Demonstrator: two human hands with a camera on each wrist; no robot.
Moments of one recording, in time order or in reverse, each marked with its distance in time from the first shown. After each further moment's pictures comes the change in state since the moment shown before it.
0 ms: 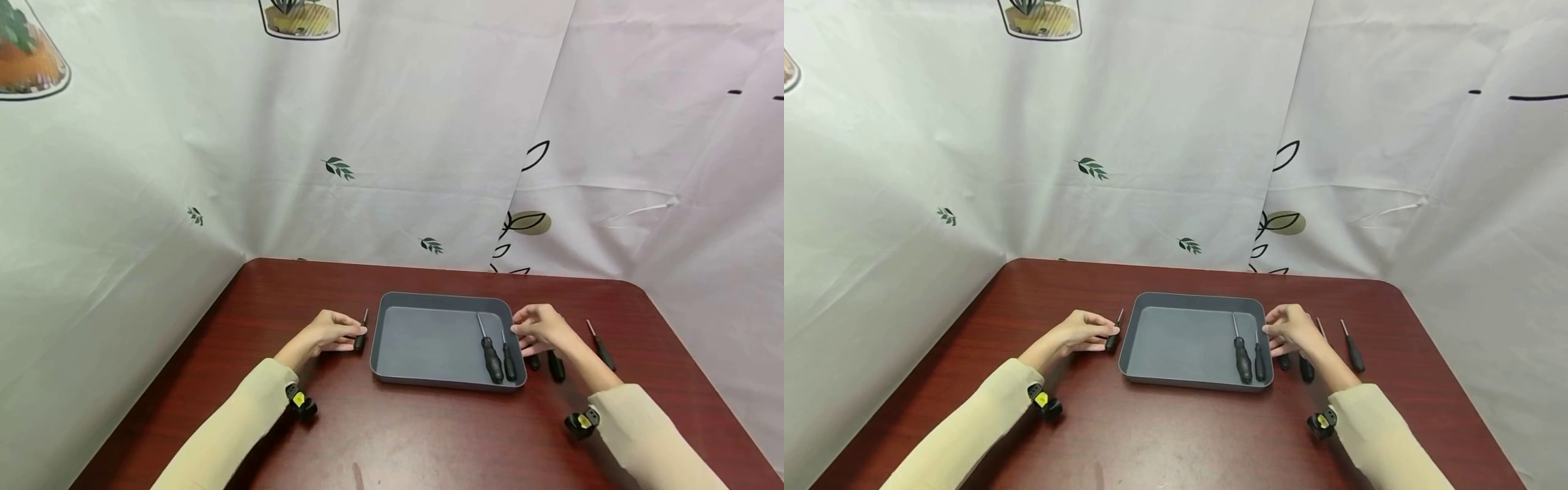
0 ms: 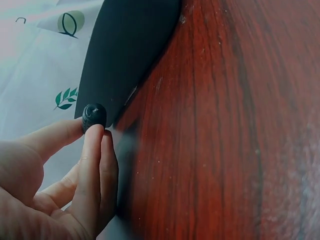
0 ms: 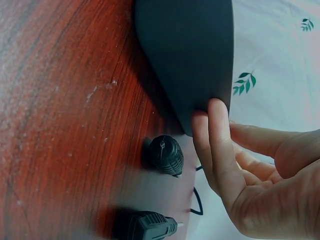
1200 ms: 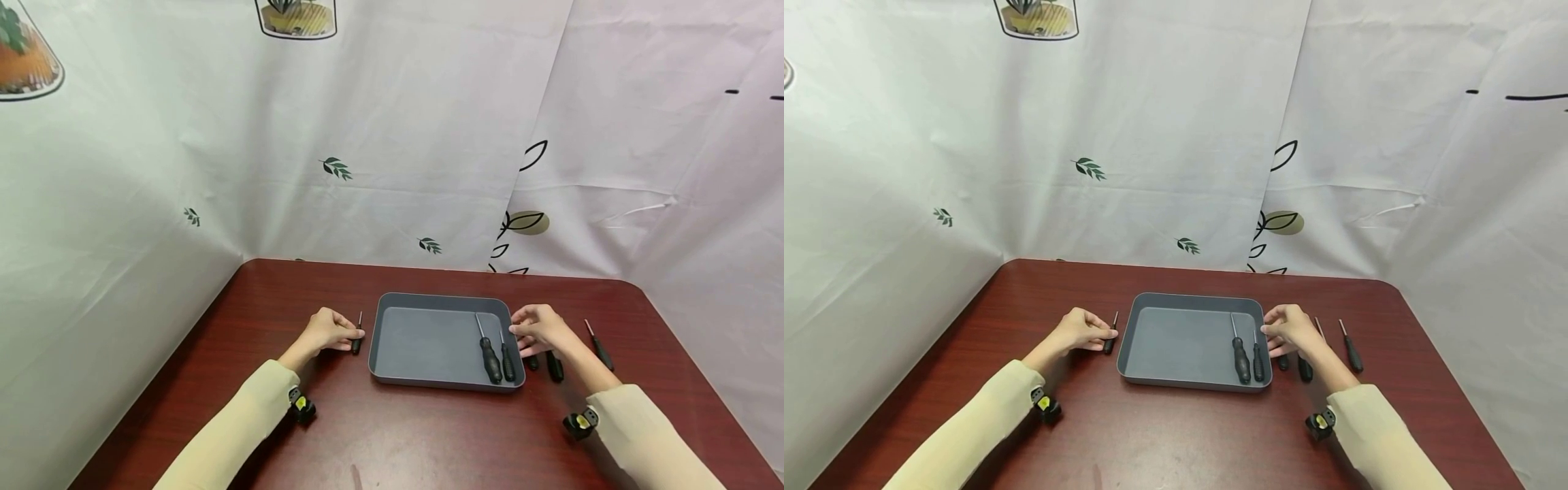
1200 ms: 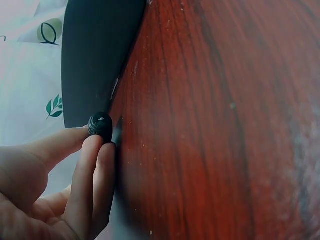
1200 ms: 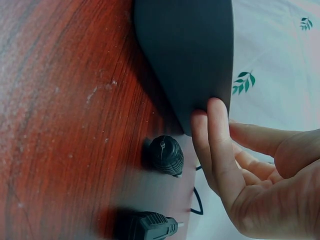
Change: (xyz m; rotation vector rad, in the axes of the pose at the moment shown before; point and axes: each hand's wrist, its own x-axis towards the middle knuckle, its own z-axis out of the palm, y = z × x) left_hand -0.003 0.003 0.006 0.203 0.133 0.100; right_hand -0.001 0.000 0.001 0.009 0.003 -0.002
